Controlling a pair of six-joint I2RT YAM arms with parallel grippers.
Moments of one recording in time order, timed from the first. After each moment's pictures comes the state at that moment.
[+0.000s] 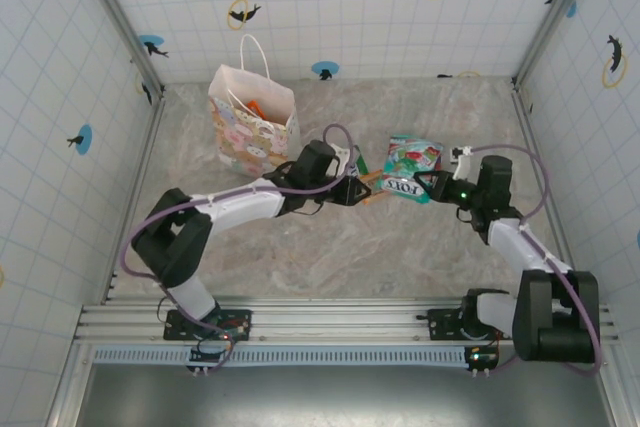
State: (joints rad) left arm -0.80 1.67 1.01 -0.03 0.42 -0.53; right arm 0.02 1.15 0.47 0.17 -0.78 0.44
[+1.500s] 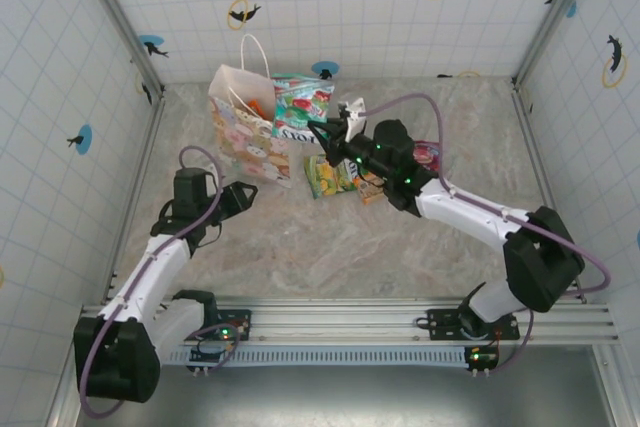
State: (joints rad) left arm -0.11 0.96 0.53 -0.28 0.41 -0.53; right arm 0.76 1.51 1.03 0.51 -0.19 0.24
